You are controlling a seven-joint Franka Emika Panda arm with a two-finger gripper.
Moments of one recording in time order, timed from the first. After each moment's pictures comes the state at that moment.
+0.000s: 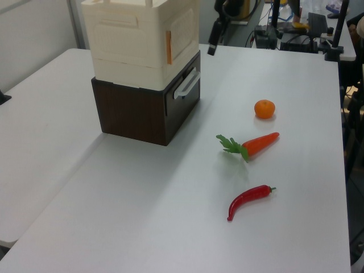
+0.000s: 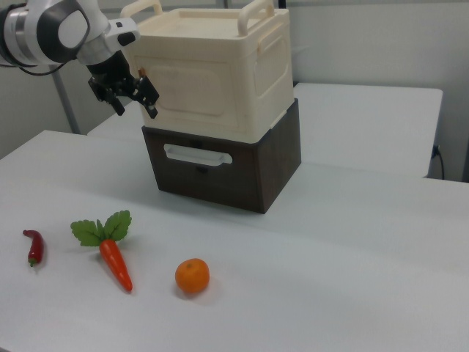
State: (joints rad) arm 0.29 0.18 -0.14 -1.49 -0.05 1.98 0.07
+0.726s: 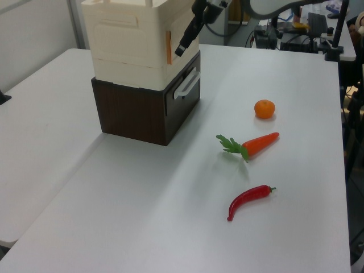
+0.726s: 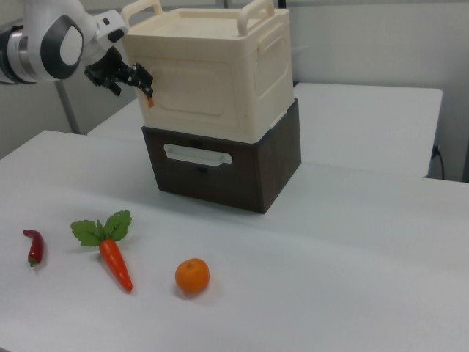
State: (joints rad) arm 0.36 0.26 -0.14 -1.49 -0.05 2.33 0.08
